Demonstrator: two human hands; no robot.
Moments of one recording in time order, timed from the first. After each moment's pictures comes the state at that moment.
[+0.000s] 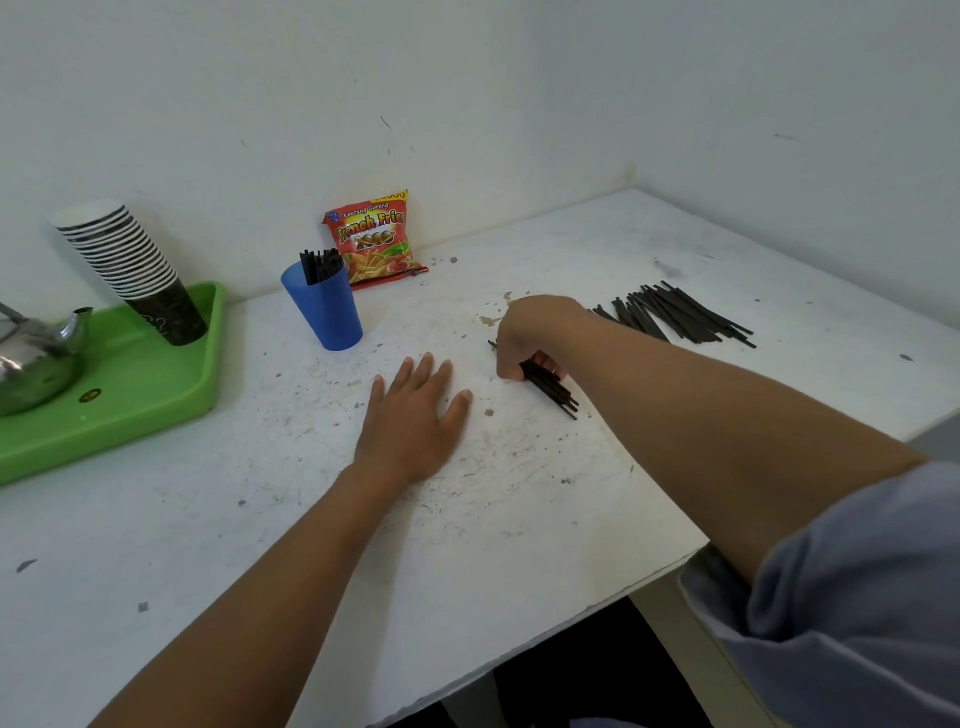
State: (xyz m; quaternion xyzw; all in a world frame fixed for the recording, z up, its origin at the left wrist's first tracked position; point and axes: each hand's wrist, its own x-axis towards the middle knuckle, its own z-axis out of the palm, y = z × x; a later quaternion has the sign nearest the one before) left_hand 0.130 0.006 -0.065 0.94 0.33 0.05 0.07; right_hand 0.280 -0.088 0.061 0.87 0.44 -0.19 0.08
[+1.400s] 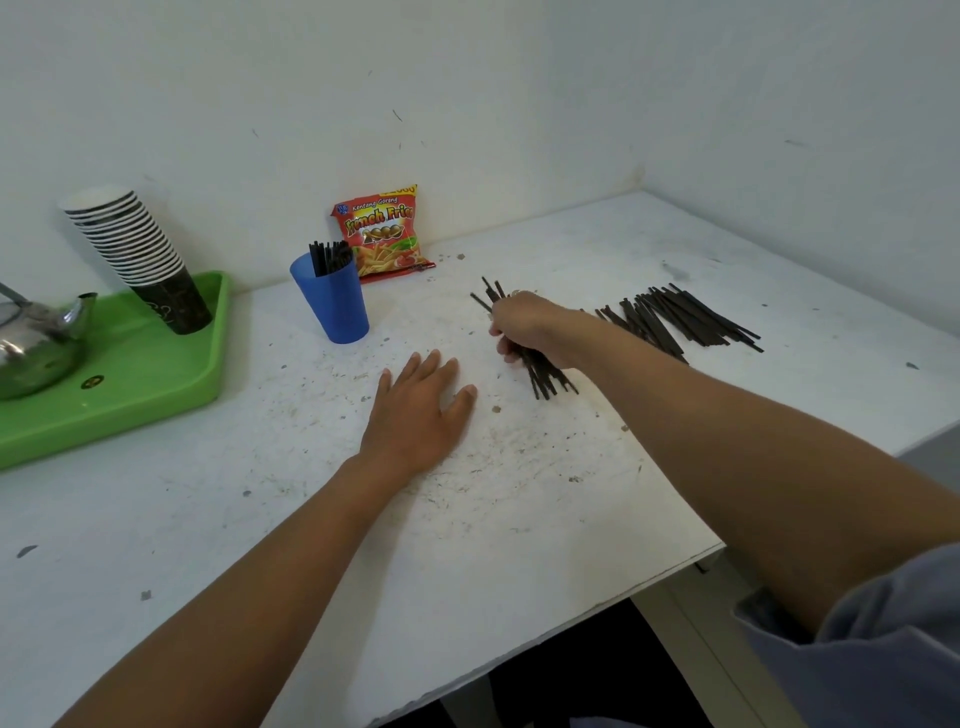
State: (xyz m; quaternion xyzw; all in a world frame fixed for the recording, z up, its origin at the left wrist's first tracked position) left_hand 0.125 0.001 -0.057 0.93 0.32 0.10 0.14; right_hand 0.294 -0.067 0.022 0.79 0.27 -0.36 -0.41
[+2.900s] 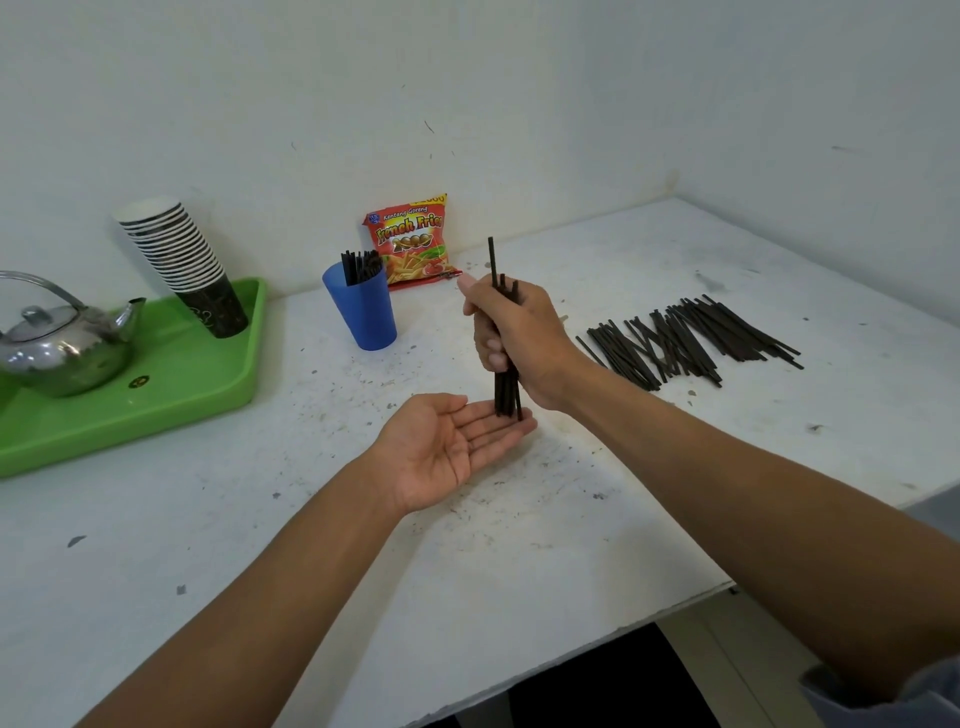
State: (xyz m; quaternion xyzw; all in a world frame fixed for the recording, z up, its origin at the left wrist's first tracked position) left_hand 0.102 -0.038 0.000 0.27 0.31 0.08 0.91; right_hand 0.248 -0.077 0.025 0.48 0.40 -0.37 -0.69
